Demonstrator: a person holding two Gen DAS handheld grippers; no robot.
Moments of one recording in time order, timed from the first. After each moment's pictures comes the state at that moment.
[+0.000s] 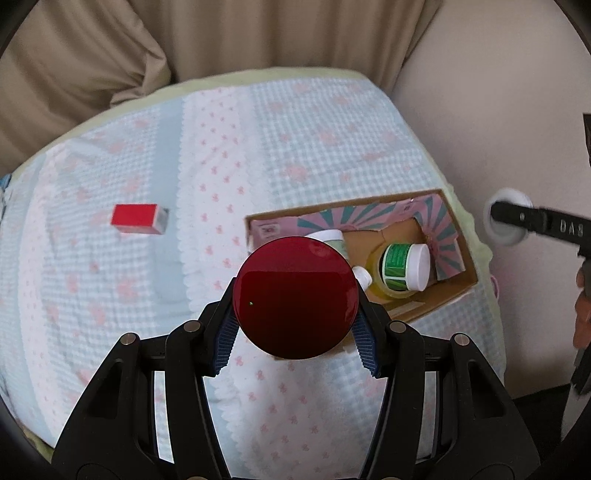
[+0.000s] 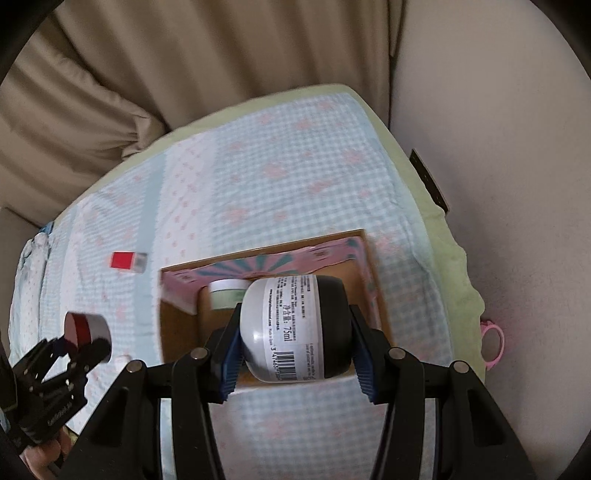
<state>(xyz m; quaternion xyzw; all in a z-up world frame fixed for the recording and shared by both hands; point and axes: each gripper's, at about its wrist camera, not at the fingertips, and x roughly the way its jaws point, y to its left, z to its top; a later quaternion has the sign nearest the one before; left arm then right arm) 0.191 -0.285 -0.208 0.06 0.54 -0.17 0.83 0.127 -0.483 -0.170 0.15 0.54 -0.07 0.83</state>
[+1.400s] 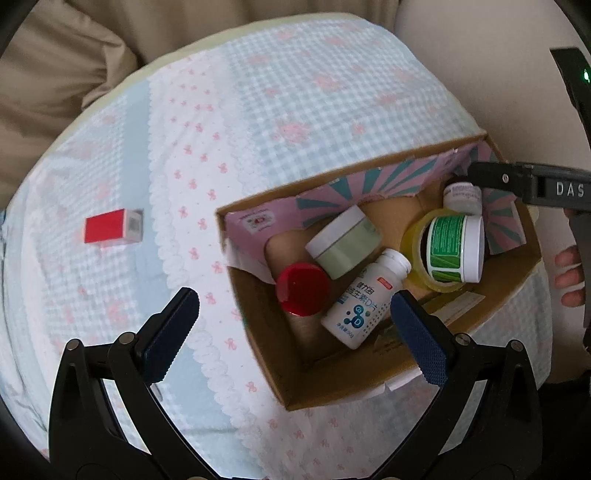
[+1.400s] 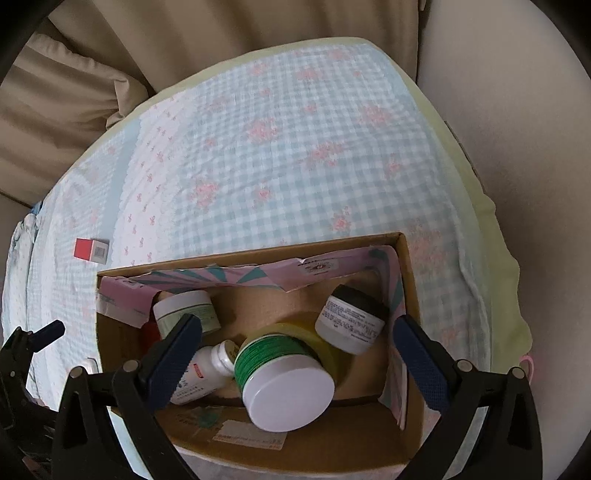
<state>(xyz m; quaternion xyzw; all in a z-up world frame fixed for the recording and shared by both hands) 0.240 -0.316 -0.291 0.15 0.58 -0.17 0.79 0.198 -0.503 -0.279 0.14 0.58 -0.04 0.80</state>
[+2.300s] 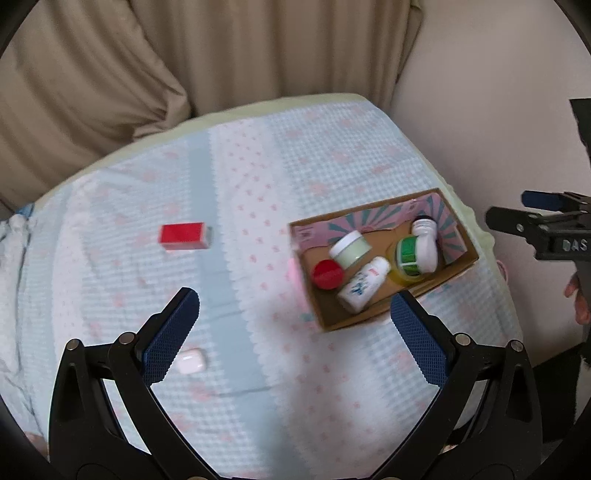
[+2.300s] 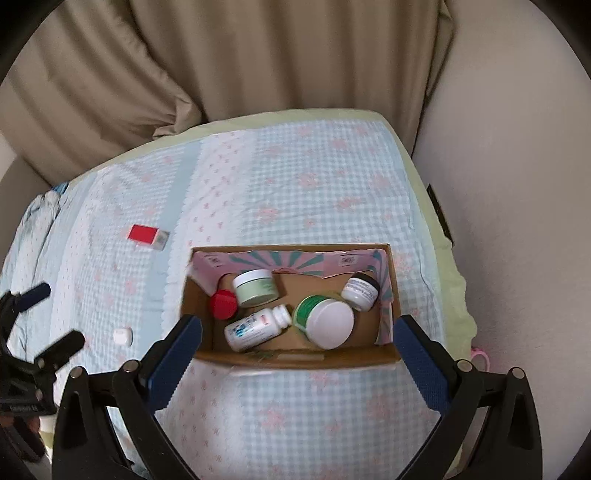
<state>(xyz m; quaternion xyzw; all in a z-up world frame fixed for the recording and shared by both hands) 0.140 -0.210 -0.140 0.10 0.48 -0.17 0.86 0.094 -0.407 -0.129 0.06 0.51 -0.04 0.86</state>
